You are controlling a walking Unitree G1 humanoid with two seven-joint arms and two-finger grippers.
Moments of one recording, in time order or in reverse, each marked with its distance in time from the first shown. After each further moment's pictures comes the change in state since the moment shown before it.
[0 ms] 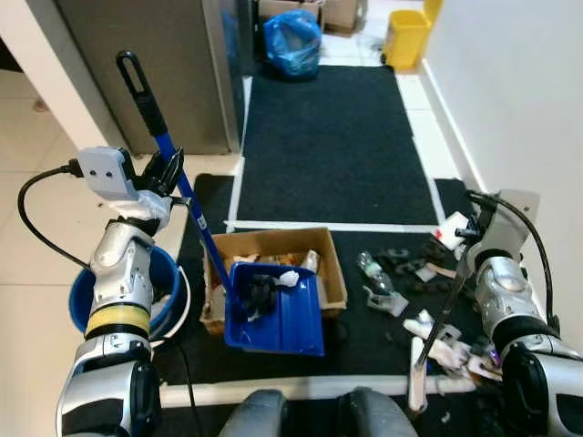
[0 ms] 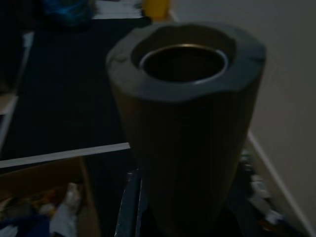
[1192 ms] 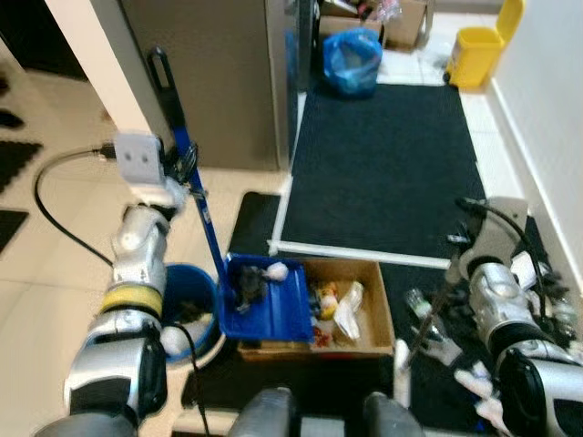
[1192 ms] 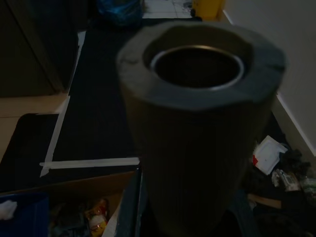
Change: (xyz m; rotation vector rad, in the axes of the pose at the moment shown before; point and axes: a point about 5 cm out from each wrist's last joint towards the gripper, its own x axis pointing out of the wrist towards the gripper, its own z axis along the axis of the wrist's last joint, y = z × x) left arm 0.030 -0.013 -0.003 0.277 0.133 0.015; right arm -0.004 0.007 -0.008 0.008 0.008 0.029
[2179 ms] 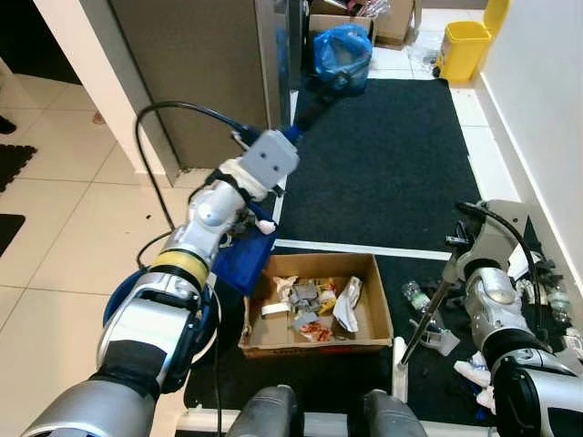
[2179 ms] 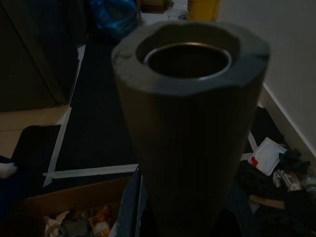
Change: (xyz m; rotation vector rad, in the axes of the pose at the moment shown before) left arm 0.037 -0.107 0.036 0.415 -0.210 -0.415; right arm -0.005 0.002 -0.003 0.017 -0.045 -0.004
